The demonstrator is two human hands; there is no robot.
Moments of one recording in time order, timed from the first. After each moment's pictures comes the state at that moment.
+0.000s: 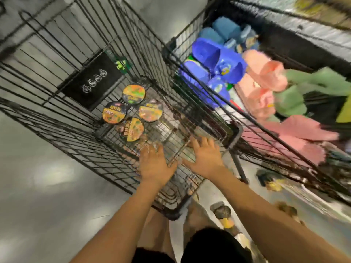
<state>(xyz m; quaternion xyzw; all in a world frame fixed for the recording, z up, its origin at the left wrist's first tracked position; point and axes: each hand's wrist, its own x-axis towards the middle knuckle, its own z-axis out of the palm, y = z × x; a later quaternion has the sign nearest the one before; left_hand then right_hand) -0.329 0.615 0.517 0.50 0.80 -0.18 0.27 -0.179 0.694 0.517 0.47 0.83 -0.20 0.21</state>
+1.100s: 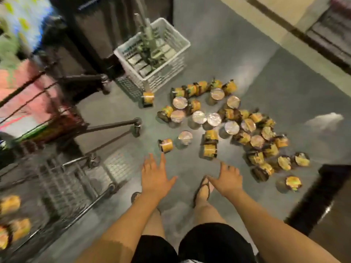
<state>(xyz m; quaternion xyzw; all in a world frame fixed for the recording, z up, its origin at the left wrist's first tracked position) 0.001 0.306 0.518 0.90 0.28 -0.31 0.15 0.124 0.107 0.499 0.92 0.09 -0.38 0.03</state>
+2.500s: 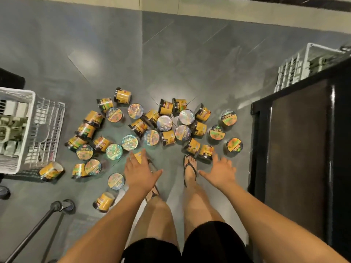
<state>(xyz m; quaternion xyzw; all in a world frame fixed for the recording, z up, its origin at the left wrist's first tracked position) 0.417 0.031 0.429 0.92 0.10 -0.37 0.06 0.401 -0.220 0.437 0.89 -0.17 -0.42 -0.07</state>
